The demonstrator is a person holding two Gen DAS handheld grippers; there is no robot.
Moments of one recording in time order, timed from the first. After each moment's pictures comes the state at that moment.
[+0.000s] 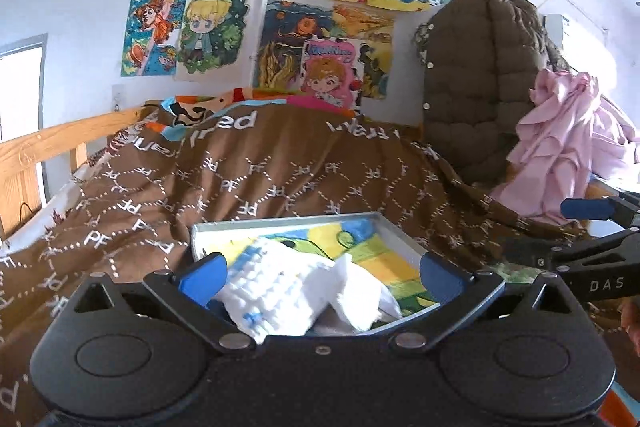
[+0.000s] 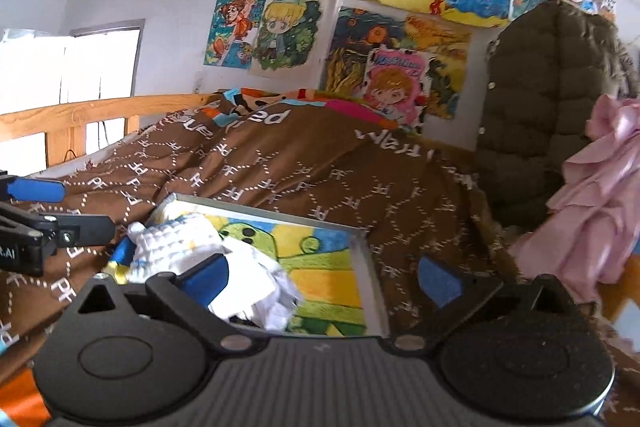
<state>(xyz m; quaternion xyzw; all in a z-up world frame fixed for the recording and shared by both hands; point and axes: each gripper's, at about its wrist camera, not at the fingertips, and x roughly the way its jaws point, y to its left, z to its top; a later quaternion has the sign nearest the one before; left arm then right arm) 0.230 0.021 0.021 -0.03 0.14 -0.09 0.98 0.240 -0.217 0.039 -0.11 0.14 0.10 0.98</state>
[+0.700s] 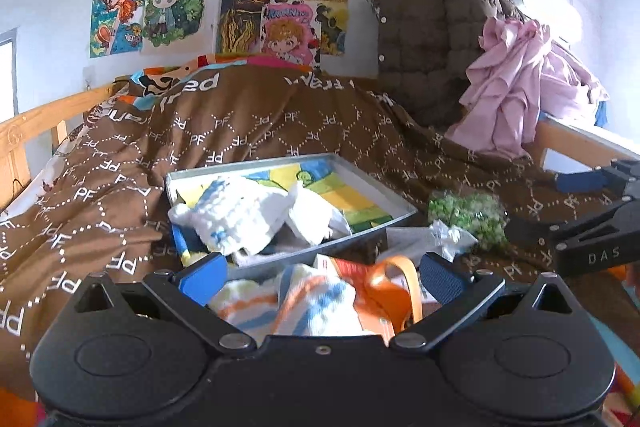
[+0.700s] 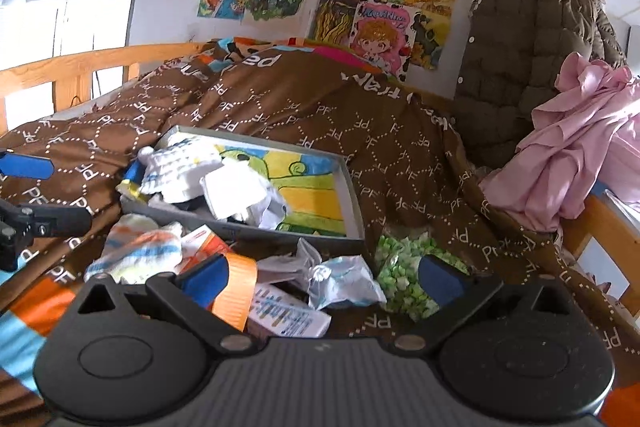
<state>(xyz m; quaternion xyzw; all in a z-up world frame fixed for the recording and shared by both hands) 0.157 0.006 -0.003 0.01 0.20 -0.14 0.97 0.166 -0.239 0.018 -0.13 0.22 0.08 0.96</state>
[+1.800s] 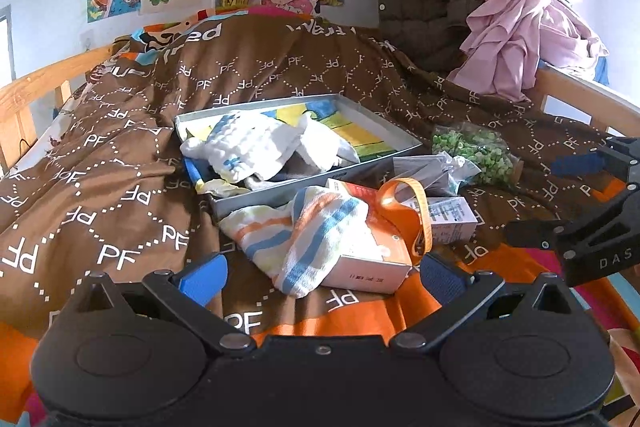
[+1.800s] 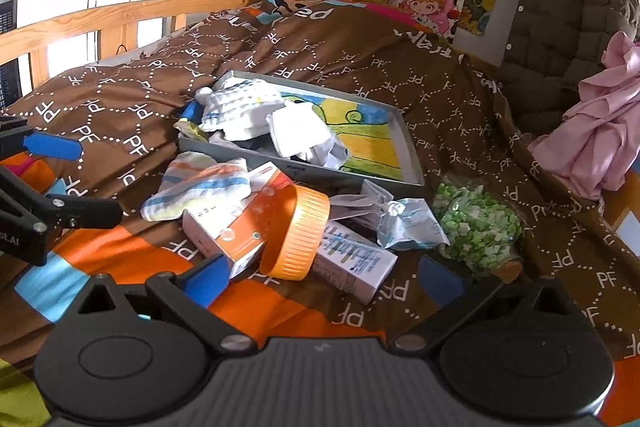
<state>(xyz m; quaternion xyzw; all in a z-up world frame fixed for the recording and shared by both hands) 0.135 0.022 -0.028 0.02 0.27 -0.14 0.95 0.143 -0.208 -0.011 -0.14 0.28 0.13 0.94</state>
